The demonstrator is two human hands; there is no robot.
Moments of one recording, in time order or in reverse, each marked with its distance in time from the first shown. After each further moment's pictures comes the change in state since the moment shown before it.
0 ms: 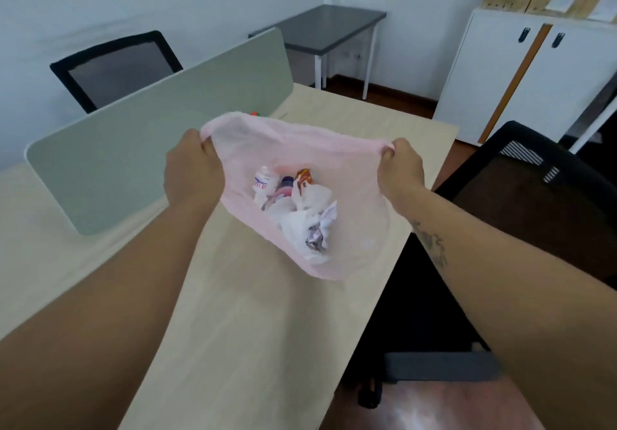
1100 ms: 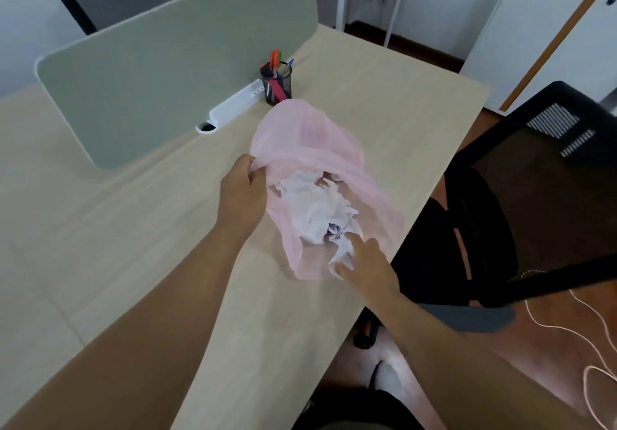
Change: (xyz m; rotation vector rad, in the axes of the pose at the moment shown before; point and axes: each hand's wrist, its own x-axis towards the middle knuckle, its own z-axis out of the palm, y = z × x) left_hand -0.097 -0.076 0.031 -0.409 -0.335 -0.143; right_hand -0.193 0.116 0.088 -0.459 -0.579 -0.043
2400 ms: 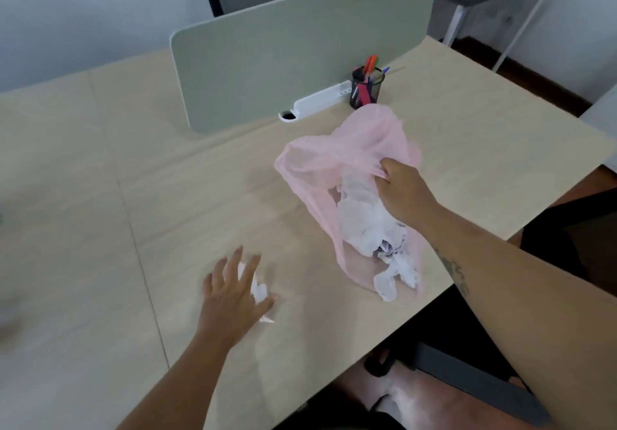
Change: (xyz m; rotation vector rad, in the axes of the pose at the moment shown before) left_hand -0.165 -0.153 -0.043 0.971 -0.036 -0.043; right_hand 0.097 -0.107 -0.101 0.077 0.030 -0.481
